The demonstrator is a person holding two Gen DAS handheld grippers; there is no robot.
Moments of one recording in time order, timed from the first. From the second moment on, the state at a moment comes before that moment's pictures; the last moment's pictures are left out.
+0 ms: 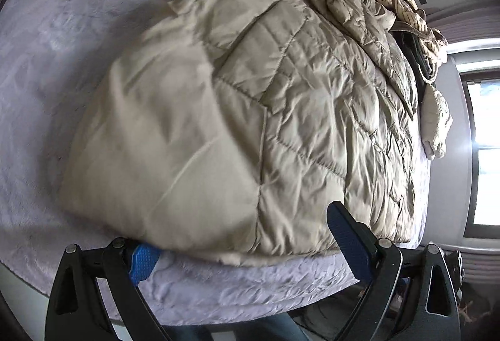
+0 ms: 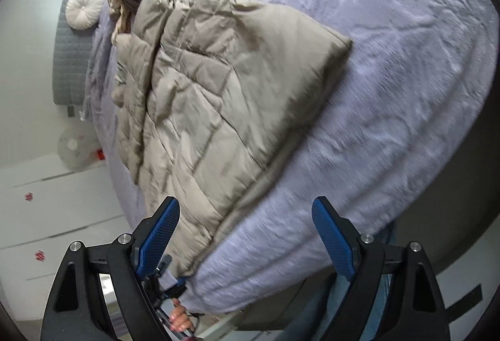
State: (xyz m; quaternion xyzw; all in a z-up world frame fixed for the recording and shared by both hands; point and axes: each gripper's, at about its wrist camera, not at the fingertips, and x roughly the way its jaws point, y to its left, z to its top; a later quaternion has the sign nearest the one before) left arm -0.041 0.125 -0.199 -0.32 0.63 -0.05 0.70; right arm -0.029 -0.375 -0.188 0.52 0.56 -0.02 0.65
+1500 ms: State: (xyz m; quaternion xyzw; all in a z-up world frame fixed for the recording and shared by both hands) left arm 0.141 0.132 -0.063 -0.29 0.54 -0.04 0.79; right arm 0.250 -0.381 -0.117 0.47 0.52 0.20 0.68
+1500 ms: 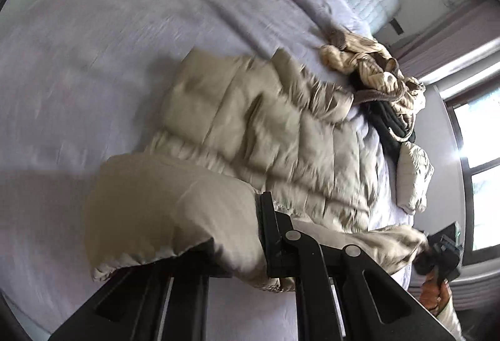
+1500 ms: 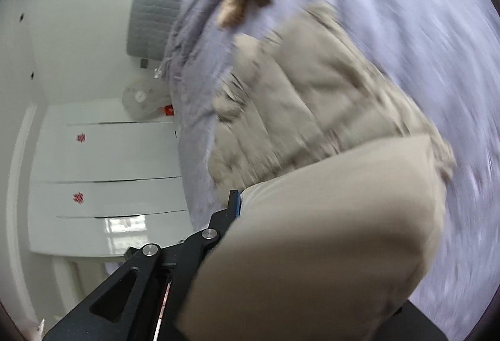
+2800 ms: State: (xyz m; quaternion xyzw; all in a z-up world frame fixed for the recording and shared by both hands) left arm 0.284 0.099 -0.101 -0.04 0.63 -0.09 0.77; right arm 0.433 -0.362 -0.191 0.43 0.57 0.08 0.70
